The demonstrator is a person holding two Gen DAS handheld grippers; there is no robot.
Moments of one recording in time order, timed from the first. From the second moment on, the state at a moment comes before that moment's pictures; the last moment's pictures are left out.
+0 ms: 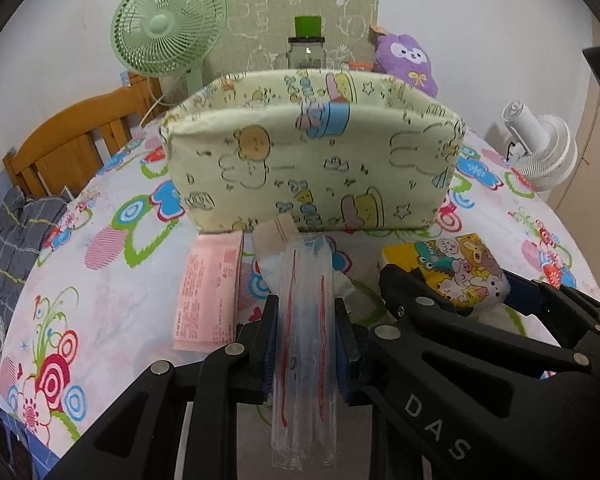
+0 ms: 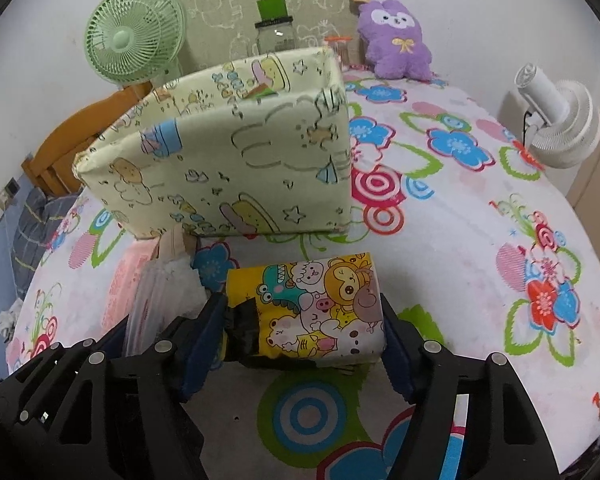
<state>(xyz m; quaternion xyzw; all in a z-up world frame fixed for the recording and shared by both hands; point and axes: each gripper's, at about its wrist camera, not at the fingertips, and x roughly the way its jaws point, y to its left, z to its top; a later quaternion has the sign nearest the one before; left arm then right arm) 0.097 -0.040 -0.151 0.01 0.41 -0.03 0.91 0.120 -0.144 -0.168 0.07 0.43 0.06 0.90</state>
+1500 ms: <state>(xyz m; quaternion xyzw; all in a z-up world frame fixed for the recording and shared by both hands) 0.090 -0.035 -0.025 0.00 0.28 -0.08 0.96 0.102 -0.146 -0.025 0.05 0.29 0.05 0.95</state>
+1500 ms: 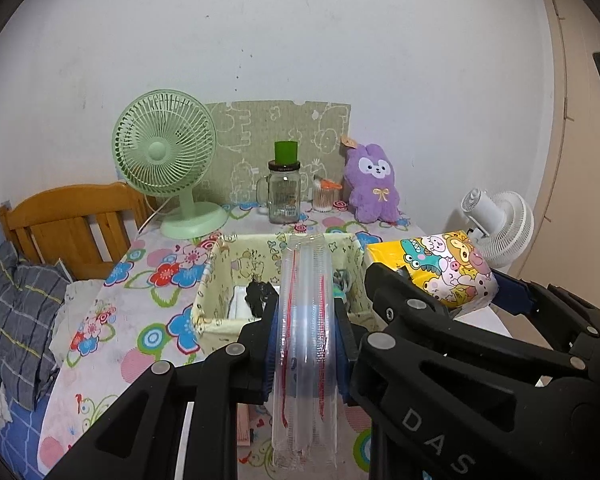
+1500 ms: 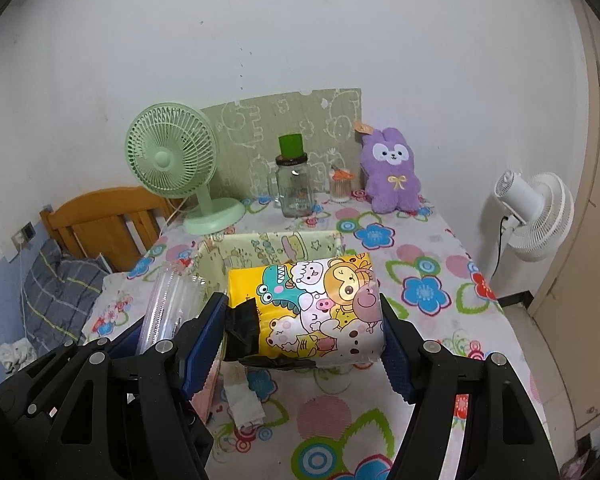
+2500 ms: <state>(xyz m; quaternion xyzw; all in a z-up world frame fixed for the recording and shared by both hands) 0.174 -0.024 -0.029 0.00 0.28 -0.07 0.96 0.188 -0.135 -0.032 0.07 0.29 0.06 0.95</state>
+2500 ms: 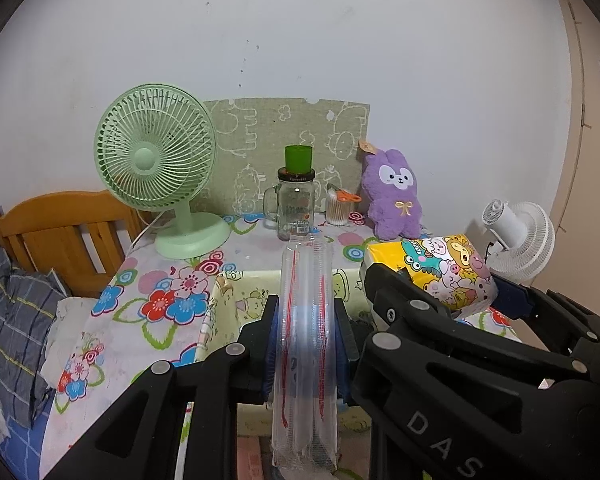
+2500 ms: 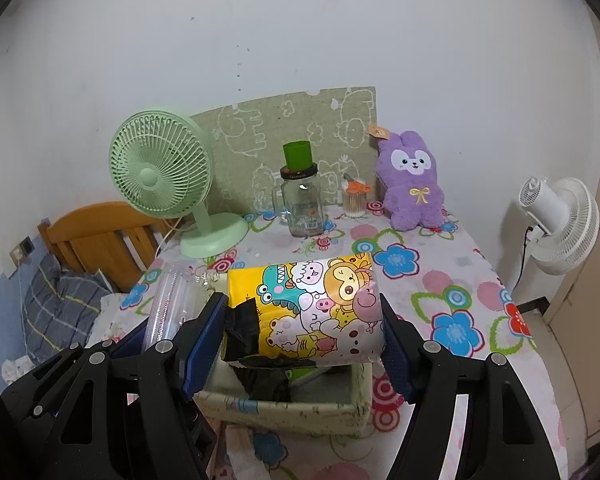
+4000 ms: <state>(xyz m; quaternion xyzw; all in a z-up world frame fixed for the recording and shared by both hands) 0.240 0.004 -0.087 0.00 0.36 -0.04 0.93 0.266 -0.107 -0.098 0.10 0.37 0.11 0.92</state>
